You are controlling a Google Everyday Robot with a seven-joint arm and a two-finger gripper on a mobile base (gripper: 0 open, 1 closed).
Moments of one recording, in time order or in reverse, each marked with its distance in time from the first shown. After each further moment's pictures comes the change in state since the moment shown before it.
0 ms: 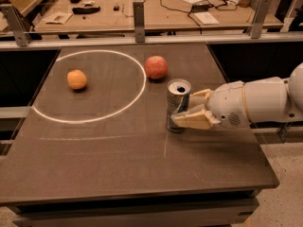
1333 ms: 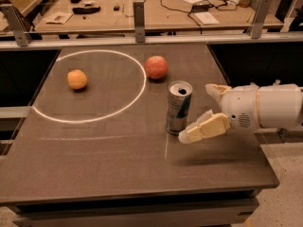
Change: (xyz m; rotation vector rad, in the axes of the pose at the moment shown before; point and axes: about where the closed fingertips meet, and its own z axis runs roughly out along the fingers) arm -0.006 0.014 -0.019 -0.079 0.071 0.122
